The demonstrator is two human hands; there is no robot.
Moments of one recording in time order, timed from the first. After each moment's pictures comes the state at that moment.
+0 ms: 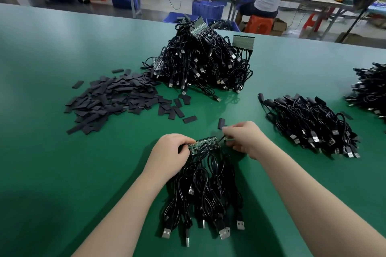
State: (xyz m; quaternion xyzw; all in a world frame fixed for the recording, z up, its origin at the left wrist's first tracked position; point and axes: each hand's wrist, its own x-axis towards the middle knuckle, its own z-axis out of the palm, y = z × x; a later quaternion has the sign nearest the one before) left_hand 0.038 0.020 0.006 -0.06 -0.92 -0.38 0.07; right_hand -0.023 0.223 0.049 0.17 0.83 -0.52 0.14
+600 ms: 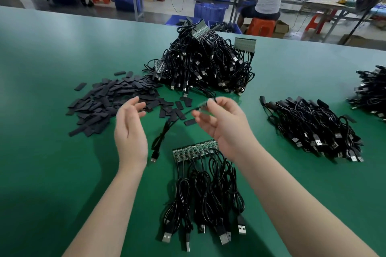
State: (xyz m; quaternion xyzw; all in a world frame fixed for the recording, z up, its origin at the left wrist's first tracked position) left_hand 0.038 -0.015 0.037 0.12 -0.68 -0.64 0.33; right_hand 0.020 0.157 0.110 0.07 0.52 -0.85 0.10
